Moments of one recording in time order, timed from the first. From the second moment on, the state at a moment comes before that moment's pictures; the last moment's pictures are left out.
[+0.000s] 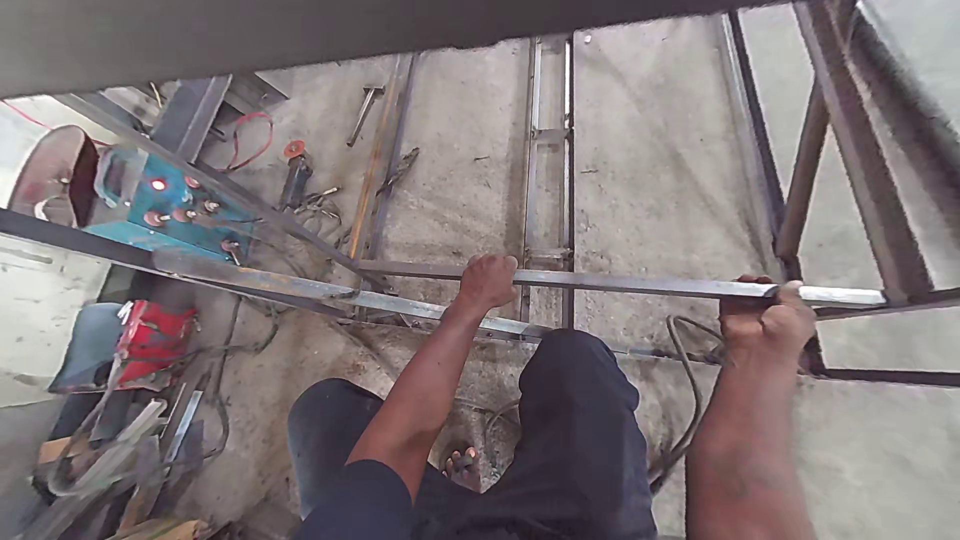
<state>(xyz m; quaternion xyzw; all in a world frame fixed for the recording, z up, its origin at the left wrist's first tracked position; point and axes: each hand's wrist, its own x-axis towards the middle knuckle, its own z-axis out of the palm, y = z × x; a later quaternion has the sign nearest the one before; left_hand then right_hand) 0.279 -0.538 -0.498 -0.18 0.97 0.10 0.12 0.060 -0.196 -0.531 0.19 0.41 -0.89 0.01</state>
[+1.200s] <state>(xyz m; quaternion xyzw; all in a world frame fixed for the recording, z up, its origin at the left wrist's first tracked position) 0.273 -0.526 -0.491 -0.21 0.96 0.04 0.15 0.050 -0.183 -0.541 0.24 0.34 -0.91 0.02</state>
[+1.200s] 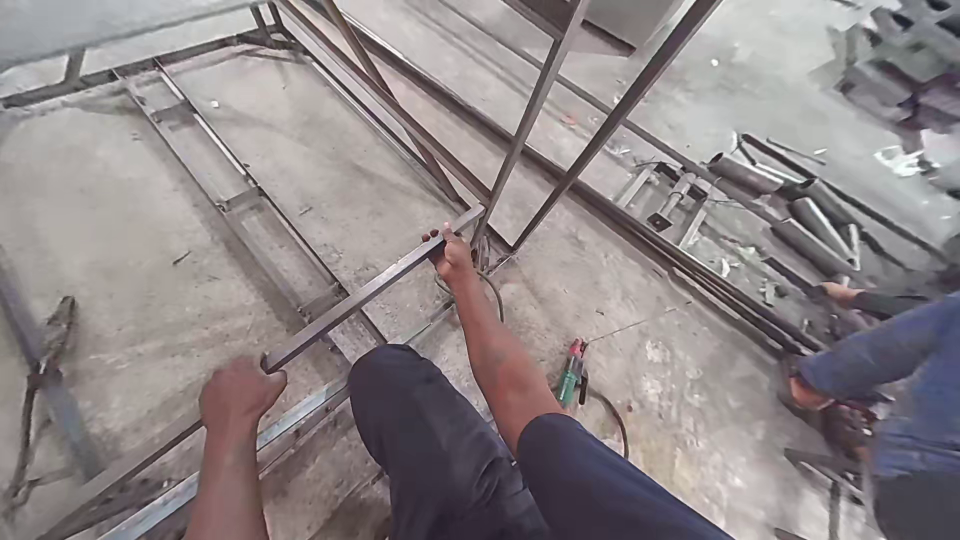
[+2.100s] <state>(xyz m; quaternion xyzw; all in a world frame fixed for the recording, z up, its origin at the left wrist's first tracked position) 0.272 -0.529 -0.497 -0.21 0.96 0.04 0.16 0.051 -0.189 -0.540 0.24 0.30 -0.92 0.02</state>
